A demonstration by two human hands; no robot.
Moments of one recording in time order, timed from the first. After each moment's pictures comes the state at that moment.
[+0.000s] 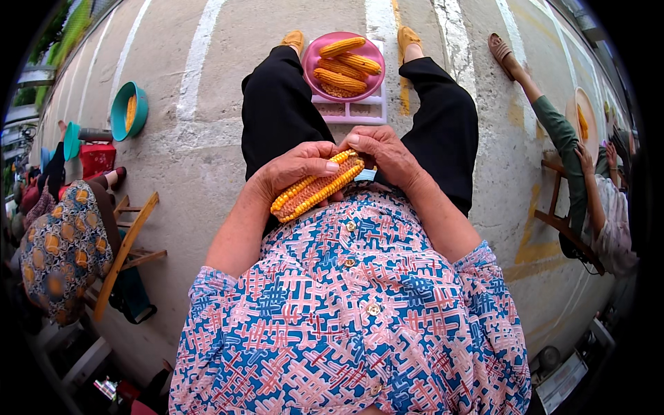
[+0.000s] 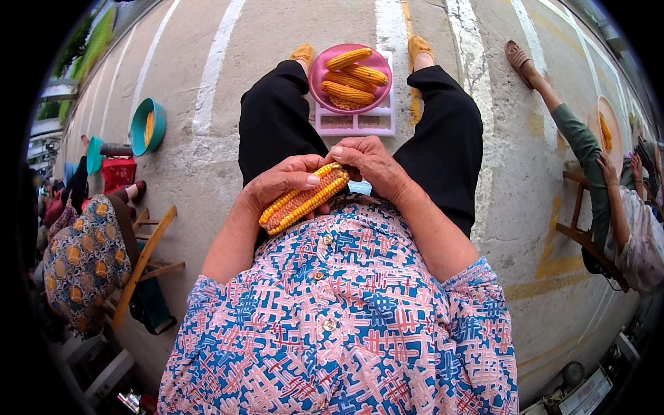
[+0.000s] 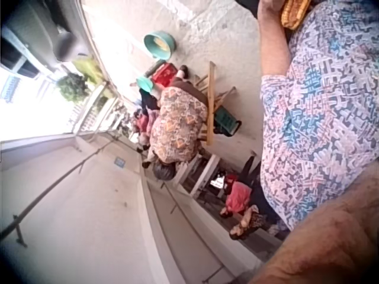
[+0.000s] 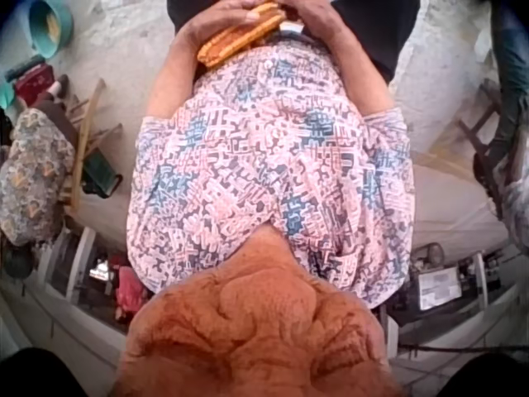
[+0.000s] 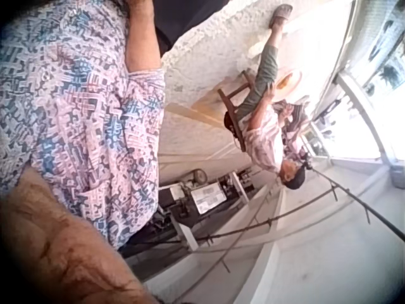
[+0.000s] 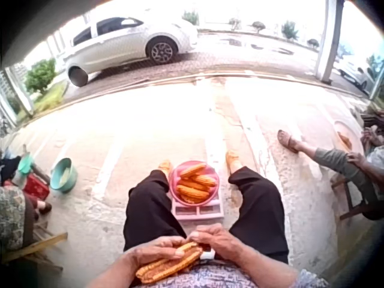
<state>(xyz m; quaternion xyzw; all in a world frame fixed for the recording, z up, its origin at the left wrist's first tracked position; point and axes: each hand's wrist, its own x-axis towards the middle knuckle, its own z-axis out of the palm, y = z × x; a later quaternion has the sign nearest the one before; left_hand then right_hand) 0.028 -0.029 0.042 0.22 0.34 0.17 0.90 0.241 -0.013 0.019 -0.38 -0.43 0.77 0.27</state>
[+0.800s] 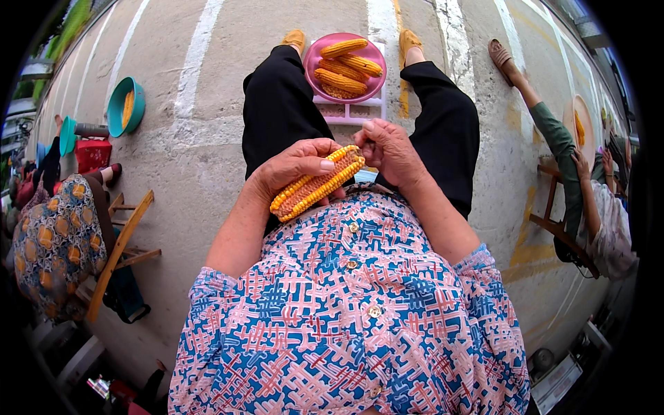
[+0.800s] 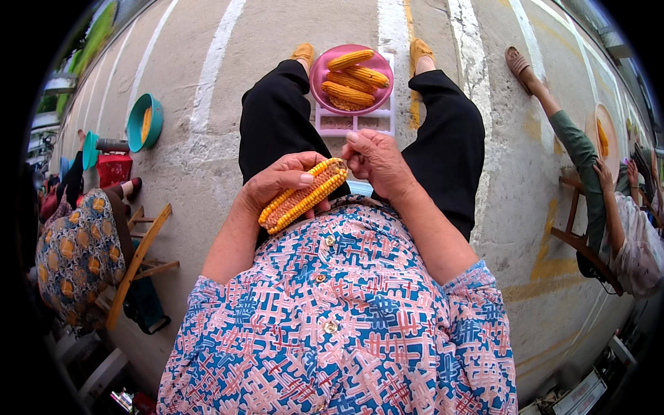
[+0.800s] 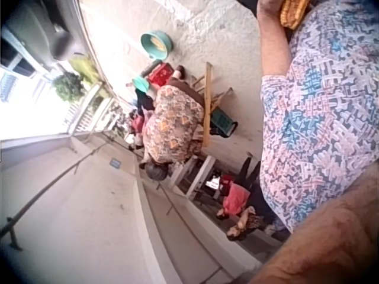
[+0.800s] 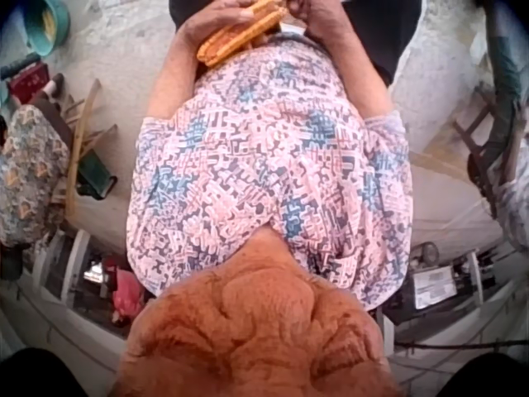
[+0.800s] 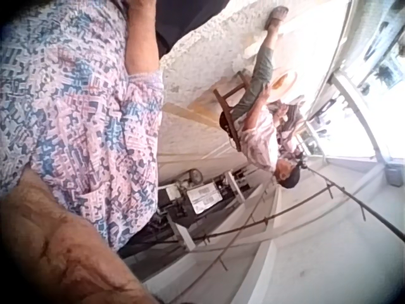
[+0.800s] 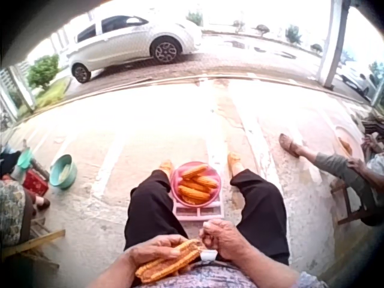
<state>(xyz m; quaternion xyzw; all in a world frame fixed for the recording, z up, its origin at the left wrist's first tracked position) 0.018 -0.032 0.037 0.21 0.31 0.22 0.90 0.241 -0.010 0.006 -0.40 -0.25 0.82 0.34</state>
